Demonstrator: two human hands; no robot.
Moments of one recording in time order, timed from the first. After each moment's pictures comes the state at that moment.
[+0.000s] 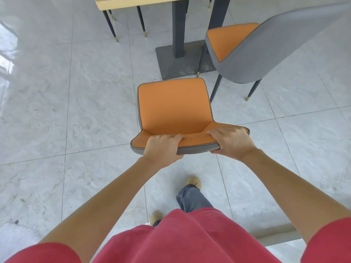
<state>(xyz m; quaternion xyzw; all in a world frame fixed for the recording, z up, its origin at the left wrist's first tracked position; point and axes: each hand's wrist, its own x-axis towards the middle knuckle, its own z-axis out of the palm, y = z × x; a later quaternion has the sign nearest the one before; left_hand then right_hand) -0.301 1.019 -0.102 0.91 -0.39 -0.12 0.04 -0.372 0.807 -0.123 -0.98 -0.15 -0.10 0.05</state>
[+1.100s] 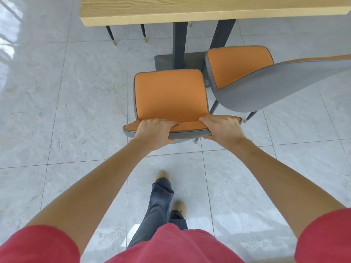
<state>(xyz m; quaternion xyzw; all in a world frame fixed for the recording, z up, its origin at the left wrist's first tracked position) -0.116 0.888 -0.087 0.93 -0.32 -0.18 0.02 -0.177 0.683 -0.121 -0.99 -0.13 -0.05 0.05</state>
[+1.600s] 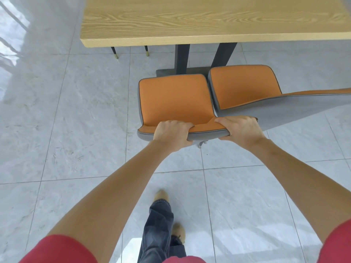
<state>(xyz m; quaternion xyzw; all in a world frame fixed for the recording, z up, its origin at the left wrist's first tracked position) -0.039 0.830 -0.102 0.93 -0.34 -0.15 0.02 -0.097 0.624 -0.118 -0.99 -0.12 -0.07 0.03</state>
